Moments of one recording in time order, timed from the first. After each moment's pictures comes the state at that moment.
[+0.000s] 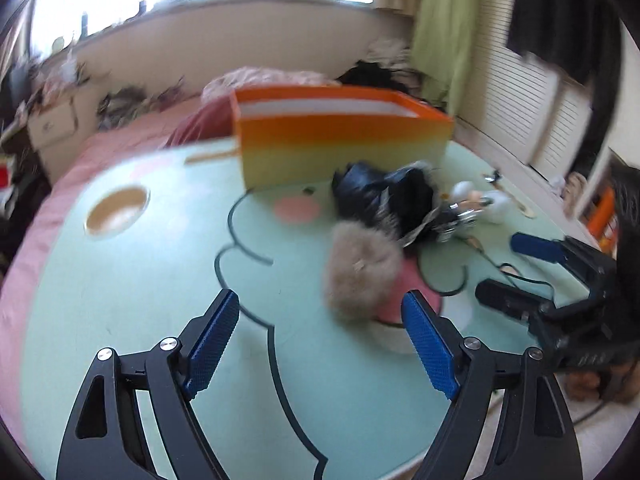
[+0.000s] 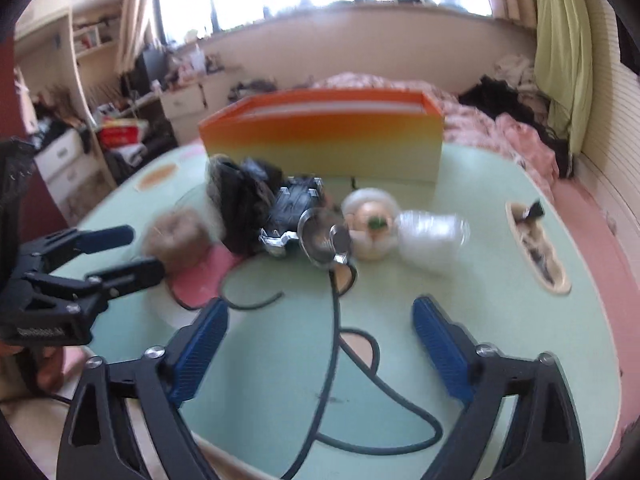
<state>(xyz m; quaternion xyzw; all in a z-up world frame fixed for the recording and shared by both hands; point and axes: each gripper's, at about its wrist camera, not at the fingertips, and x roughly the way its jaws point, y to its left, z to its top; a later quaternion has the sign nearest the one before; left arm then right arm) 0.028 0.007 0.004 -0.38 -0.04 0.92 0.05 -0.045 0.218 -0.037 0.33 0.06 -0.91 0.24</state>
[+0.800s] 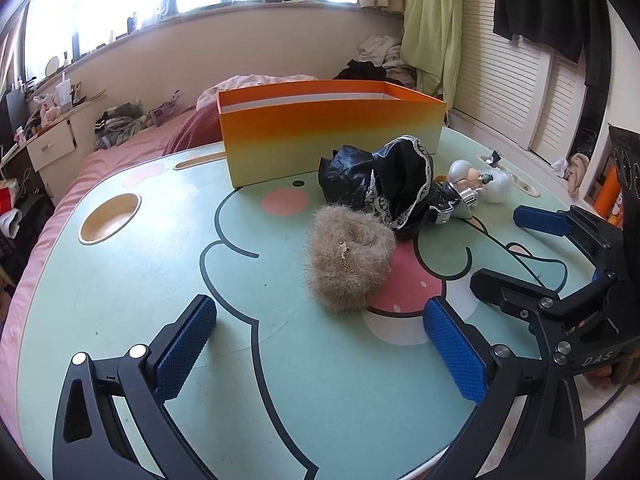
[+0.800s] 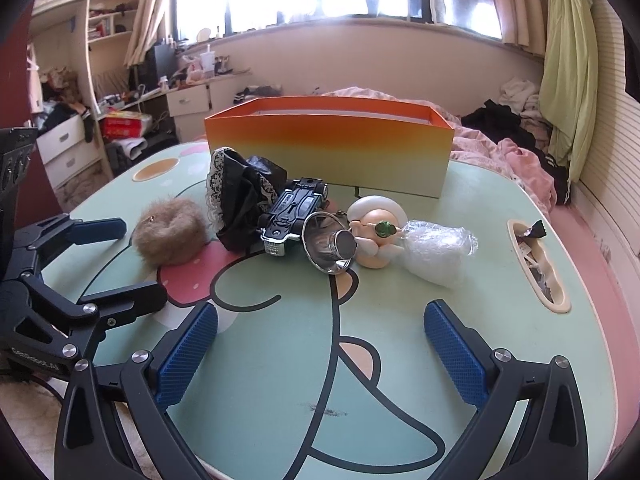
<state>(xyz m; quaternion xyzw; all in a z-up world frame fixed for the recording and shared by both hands) 0.030 0.027 -0.002 -0.36 0.01 0.93 0.05 -0.040 0.217 -0.042 0.31 0.08 -0.91 0.26</state>
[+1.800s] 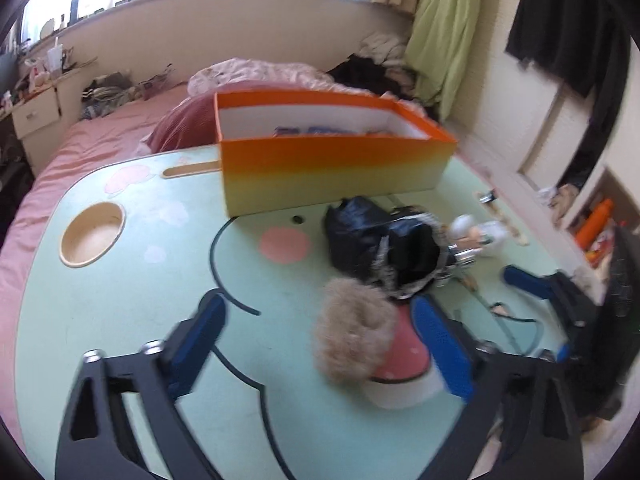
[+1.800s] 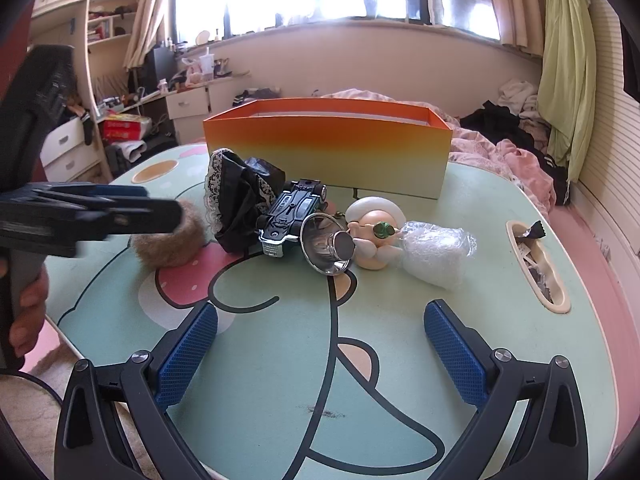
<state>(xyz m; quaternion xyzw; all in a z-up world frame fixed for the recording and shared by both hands) -0.011 0.010 0.022 -0.40 -0.05 0.91 0.08 -0.040 0.218 -0.041 0.31 0.08 -0.91 0.25</state>
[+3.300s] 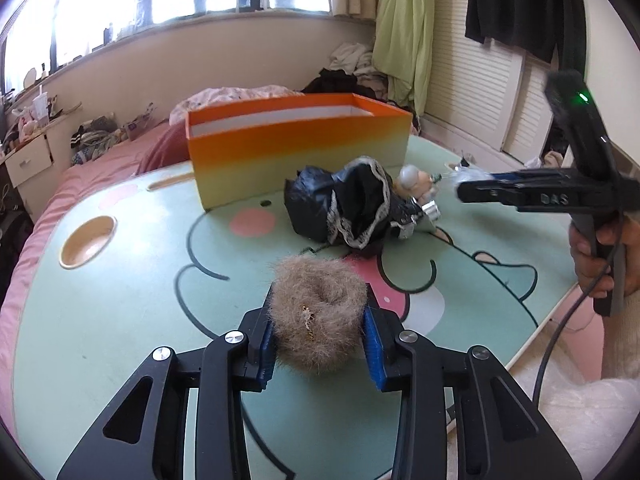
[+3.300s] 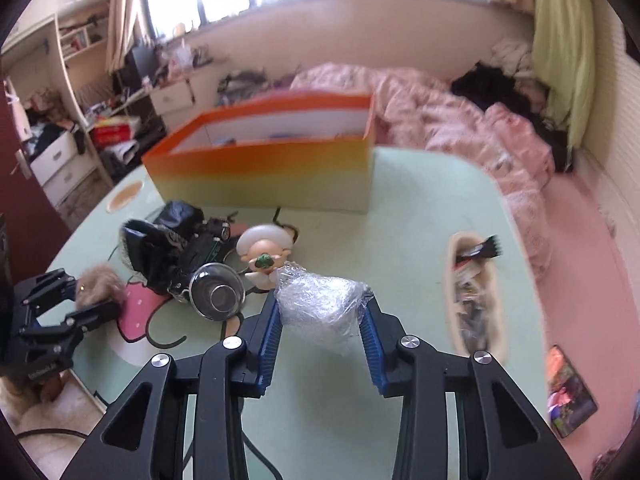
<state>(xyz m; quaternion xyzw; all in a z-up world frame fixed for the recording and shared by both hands) 0.035 0.030 0.014 -0.34 0.01 0.94 0.10 -0.099 0.272 -0.003 0.37 0.04 -0.89 0.25</state>
